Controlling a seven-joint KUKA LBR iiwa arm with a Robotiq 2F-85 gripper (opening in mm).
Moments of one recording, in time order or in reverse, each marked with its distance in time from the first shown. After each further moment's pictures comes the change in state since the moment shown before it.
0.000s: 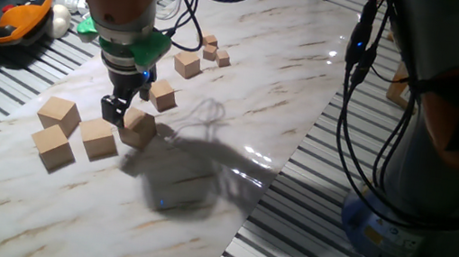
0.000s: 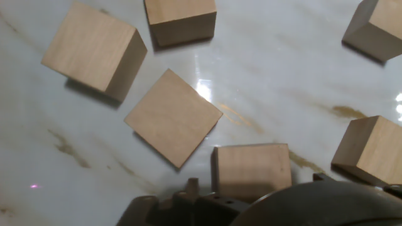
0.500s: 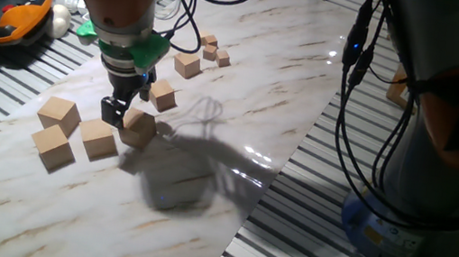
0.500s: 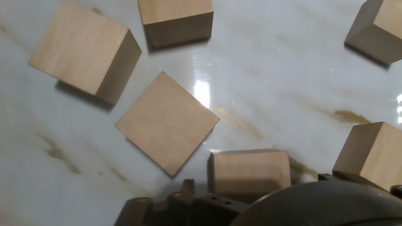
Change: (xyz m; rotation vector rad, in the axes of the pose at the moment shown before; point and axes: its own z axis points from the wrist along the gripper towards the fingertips) arm -0.003 -0.003 0.011 -0.003 0.004 -0.006
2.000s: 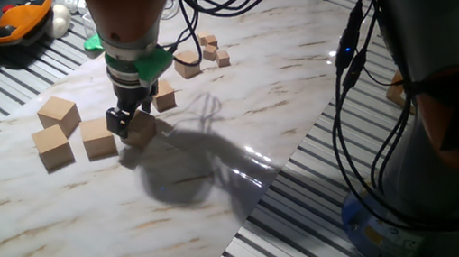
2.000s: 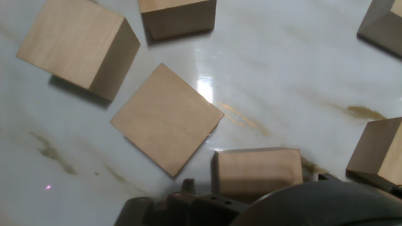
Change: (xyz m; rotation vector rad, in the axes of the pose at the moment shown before) arm 0.005 -0.001 0.031 -0.023 0.012 0.004
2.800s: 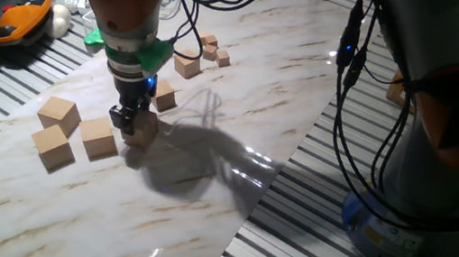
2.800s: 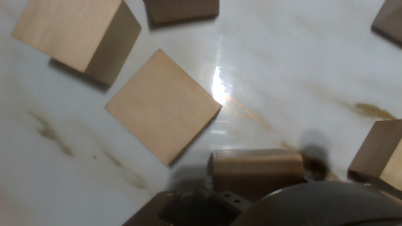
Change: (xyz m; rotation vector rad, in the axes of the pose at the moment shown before) arm 0.006 0.001 -0.013 -0.057 0.047 -0.086
